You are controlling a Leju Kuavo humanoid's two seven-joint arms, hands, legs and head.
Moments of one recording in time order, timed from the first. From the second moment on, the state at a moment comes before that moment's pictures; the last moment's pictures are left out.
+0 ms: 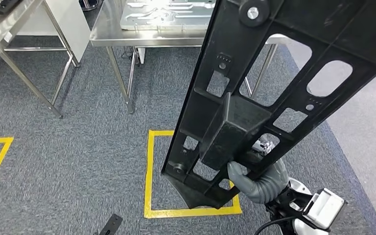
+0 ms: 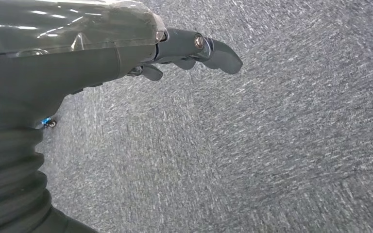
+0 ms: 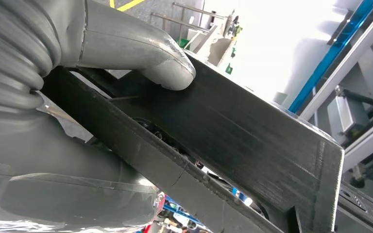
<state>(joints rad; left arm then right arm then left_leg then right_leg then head) -0.10 -0.20 0.85 -0.19 -1.43 0.29 0.02 -0.17 0.01 0.36 -1.79 -0.07 0.36 -0.49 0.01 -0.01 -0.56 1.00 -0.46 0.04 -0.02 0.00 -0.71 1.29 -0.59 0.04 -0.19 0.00</state>
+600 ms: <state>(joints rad) -0.10 -0.20 0.85 -0.19 -1.43 0.29 0.02 -0.17 0.02 0.36 -1.80 -0.07 0.36 -0.49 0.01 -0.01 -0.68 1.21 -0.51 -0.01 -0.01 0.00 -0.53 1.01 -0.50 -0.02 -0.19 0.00</state>
